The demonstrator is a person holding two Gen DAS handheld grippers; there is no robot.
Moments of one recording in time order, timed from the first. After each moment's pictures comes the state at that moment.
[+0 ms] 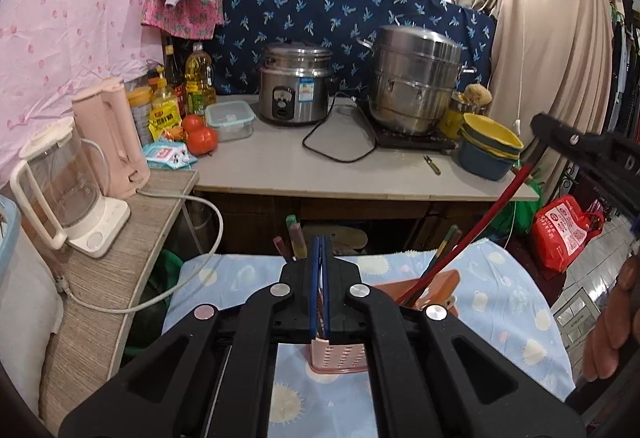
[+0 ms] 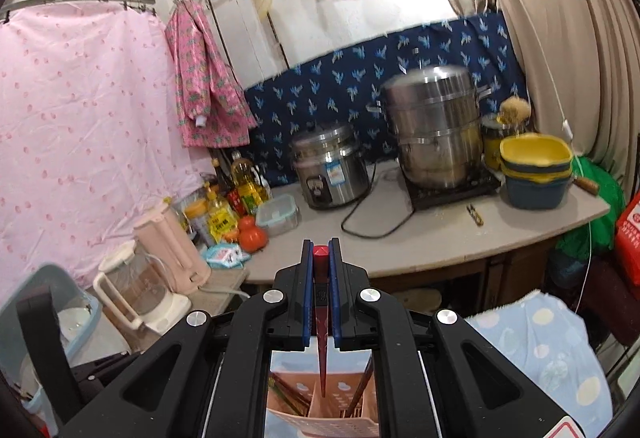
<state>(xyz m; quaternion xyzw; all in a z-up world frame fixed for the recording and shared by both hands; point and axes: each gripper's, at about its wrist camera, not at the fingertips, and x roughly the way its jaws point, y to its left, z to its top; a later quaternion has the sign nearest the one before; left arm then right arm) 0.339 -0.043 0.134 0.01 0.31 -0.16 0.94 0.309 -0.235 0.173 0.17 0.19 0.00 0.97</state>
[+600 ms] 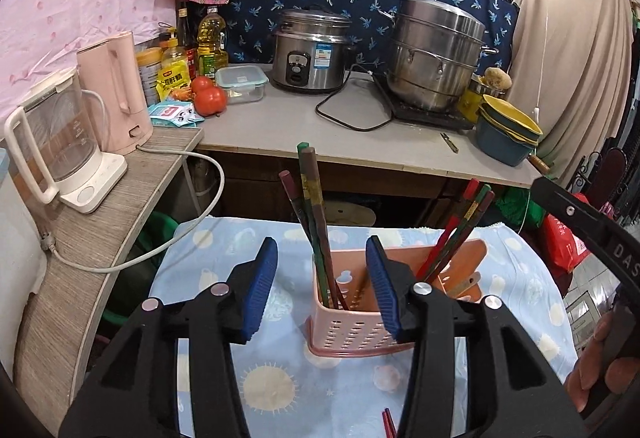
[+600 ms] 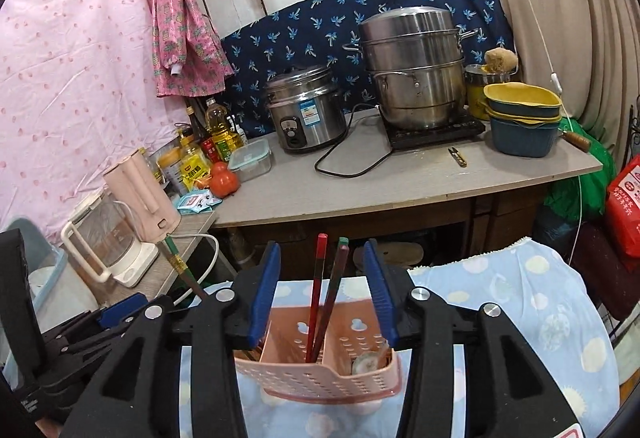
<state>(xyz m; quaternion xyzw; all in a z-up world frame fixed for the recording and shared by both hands) 0.340 -0.042 0.085 -0.01 0.34 -0.13 0.93 0.300 -0.240 0.097 0.16 0.25 -0.02 0.95</state>
